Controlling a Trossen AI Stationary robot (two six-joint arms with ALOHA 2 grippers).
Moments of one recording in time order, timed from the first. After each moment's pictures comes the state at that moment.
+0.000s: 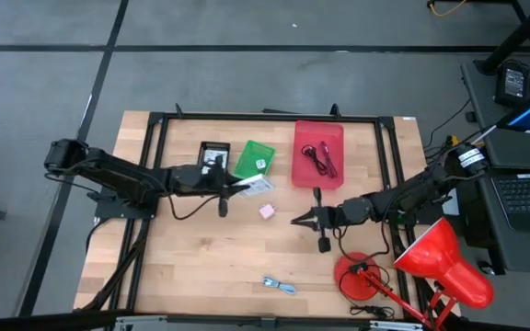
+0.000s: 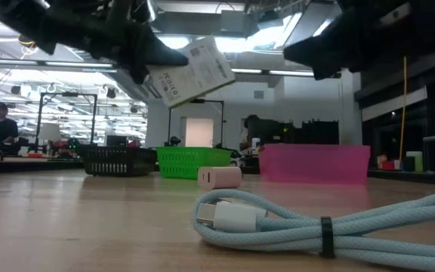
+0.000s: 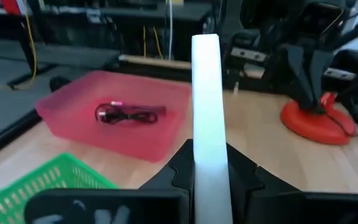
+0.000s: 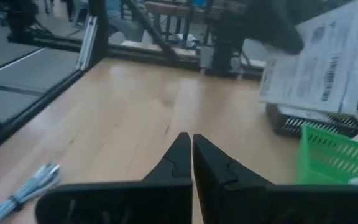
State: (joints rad) left arm -0.04 1.21 0.45 0.58 -0.22 -0.13; right arm 0.36 1.41 0.45 0.76 0.28 -0.06
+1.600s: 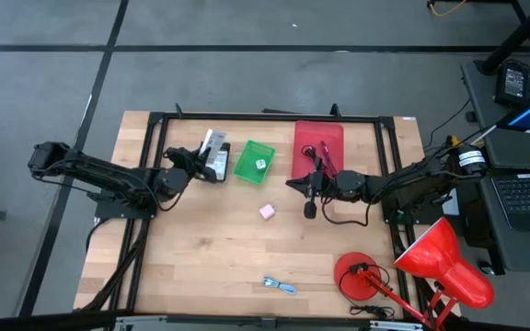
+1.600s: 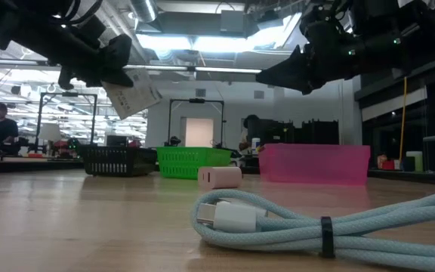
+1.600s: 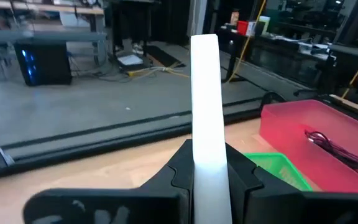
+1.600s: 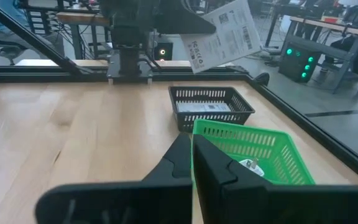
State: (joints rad) left arm -0.09 0.92 0.33 0.23 -1.12 -0.50; right arm 0.06 1.42 0.44 0.83 0.28 -0.03
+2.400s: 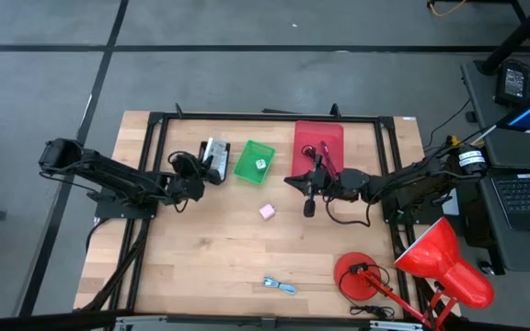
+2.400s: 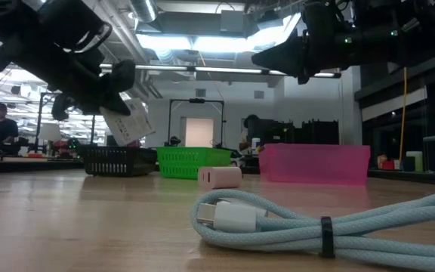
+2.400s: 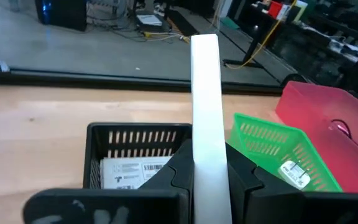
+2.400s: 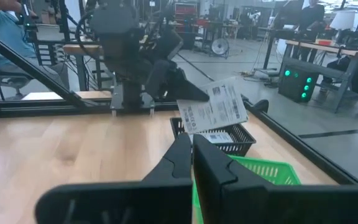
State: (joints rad) left arm -0.09 1.13 0.33 0.11 -1.11 -1.00; right arm 0.06 1.42 0.46 0.93 0.28 -0.03
